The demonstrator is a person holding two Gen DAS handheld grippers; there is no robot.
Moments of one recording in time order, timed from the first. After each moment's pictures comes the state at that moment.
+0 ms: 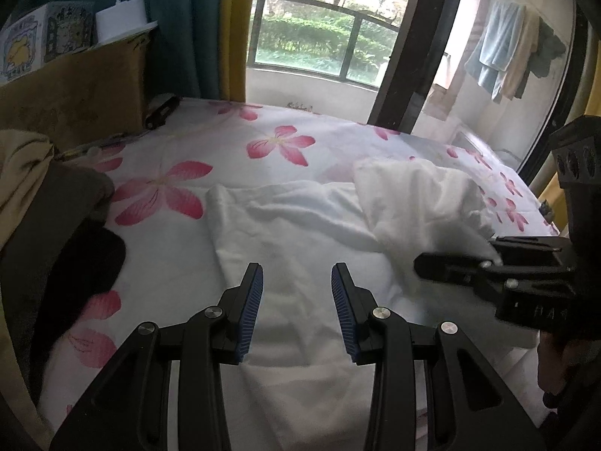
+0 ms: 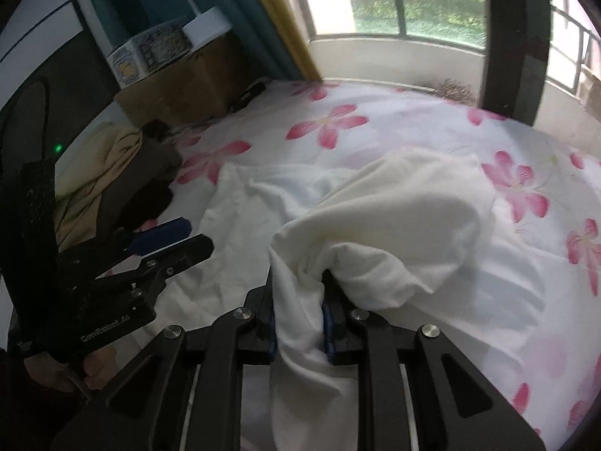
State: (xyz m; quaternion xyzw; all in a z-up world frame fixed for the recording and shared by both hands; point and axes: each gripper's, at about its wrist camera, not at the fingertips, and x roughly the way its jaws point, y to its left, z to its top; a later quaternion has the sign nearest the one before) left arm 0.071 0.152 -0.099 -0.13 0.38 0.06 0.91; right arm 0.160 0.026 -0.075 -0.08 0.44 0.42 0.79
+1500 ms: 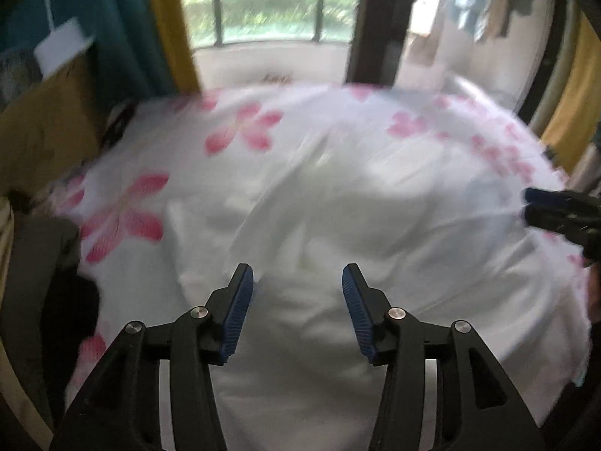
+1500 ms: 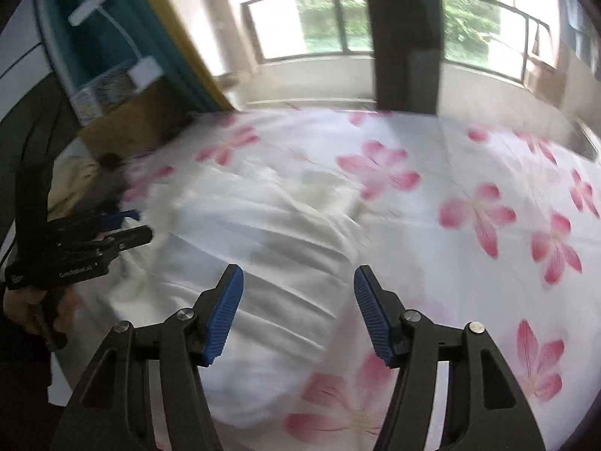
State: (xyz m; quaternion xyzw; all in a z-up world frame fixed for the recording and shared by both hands) left arm 0.116 0.130 -0.110 -0.05 0.46 0.04 0.89; right arm 0.187 -0.099 -0.067 -0.05 0.42 0.33 0.84
